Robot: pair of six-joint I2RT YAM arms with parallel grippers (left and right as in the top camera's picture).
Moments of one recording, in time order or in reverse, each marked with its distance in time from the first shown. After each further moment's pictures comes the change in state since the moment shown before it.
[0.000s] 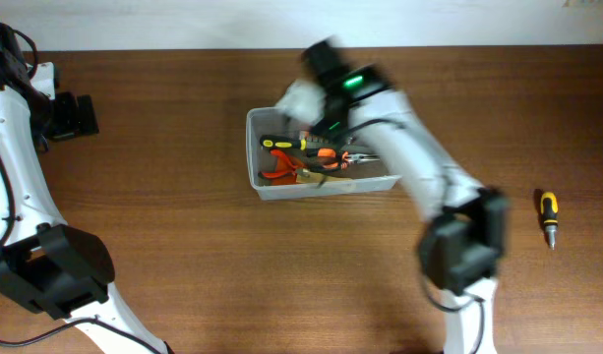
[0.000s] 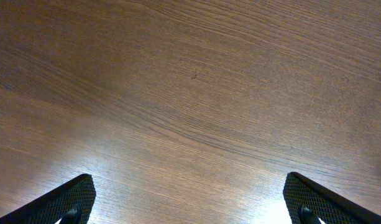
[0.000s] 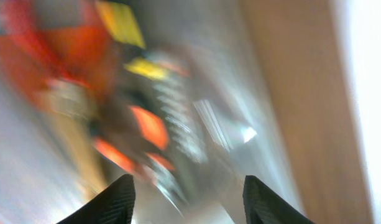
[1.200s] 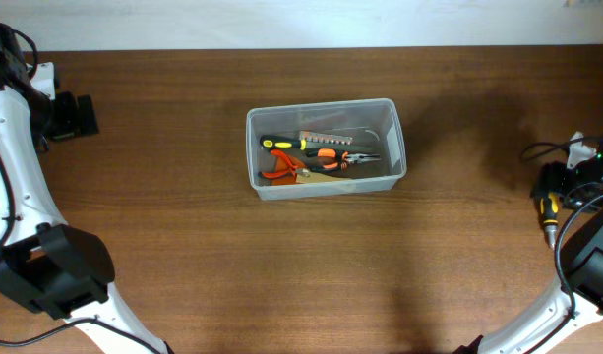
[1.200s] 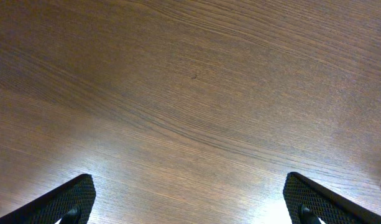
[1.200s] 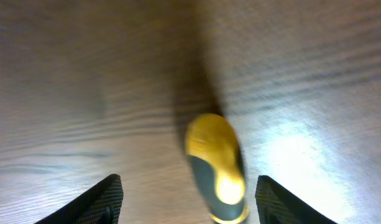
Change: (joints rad) left arm 0.000 0.000 0.000 0.000 0.000 0.000; right arm -1.036 -0.002 -0.436 0.023 -0.137 0.417
